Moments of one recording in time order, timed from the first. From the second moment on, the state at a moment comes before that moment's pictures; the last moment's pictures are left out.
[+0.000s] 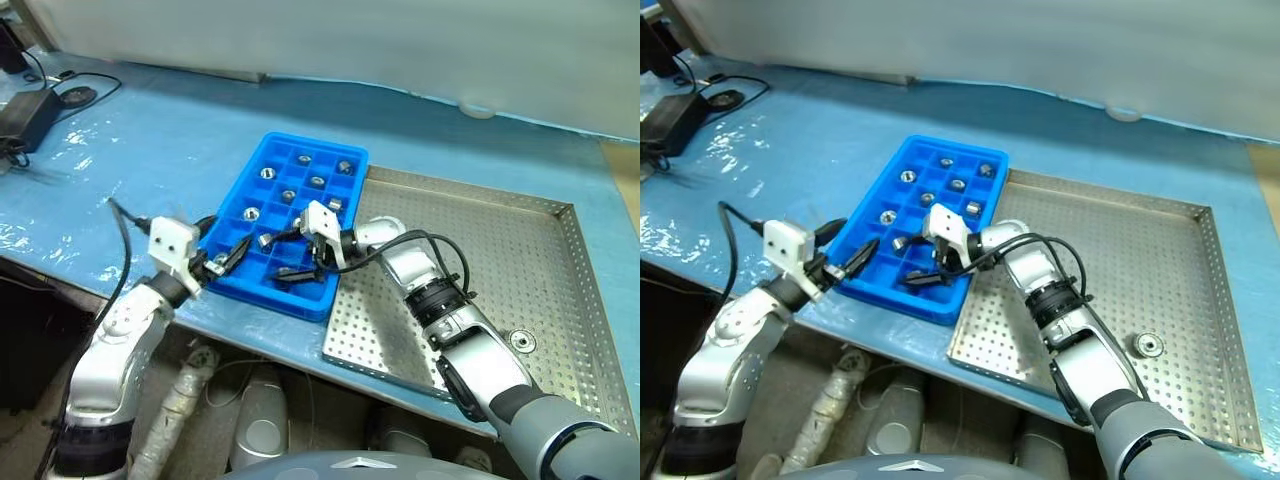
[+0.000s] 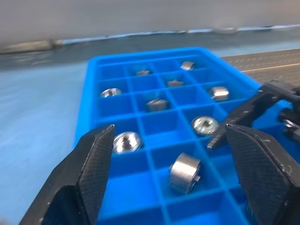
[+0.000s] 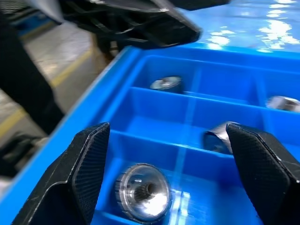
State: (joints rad) left arm -0.09 0.40 0.10 -0.36 -0.36 0.33 -0.50; right arm -0.77 -0.18 0.32 0.51 0.09 0.09 1.11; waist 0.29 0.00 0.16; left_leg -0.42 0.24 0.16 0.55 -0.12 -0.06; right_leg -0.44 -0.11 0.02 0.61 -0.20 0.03
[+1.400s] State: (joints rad) left arm -0.69 0.09 -0.18 0.52 -0.26 0.00 -1.02; right arm 0.16 -0.69 -0.29 -0.44 0.37 0.77 0.67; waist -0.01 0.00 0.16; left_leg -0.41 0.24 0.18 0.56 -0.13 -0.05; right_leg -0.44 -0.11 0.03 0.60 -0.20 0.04
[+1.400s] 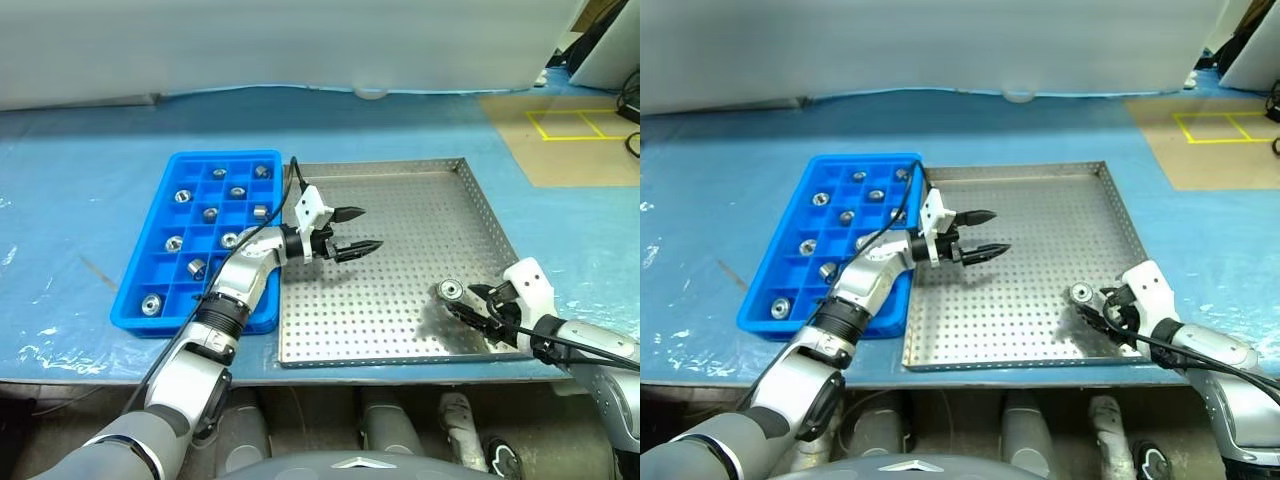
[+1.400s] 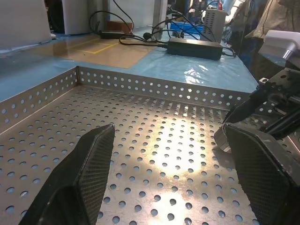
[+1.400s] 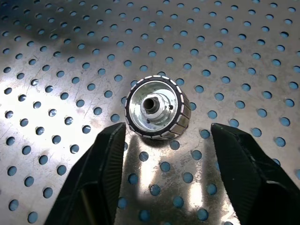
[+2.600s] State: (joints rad) left arm -0.61 0.16 -0.17 0.38 -0.28 0.09 -1.04; right arm -0.11 -0.67 -0.11 -0.21 0.36 0.67 0.69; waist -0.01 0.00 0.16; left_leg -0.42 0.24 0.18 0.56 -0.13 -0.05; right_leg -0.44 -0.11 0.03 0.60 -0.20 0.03
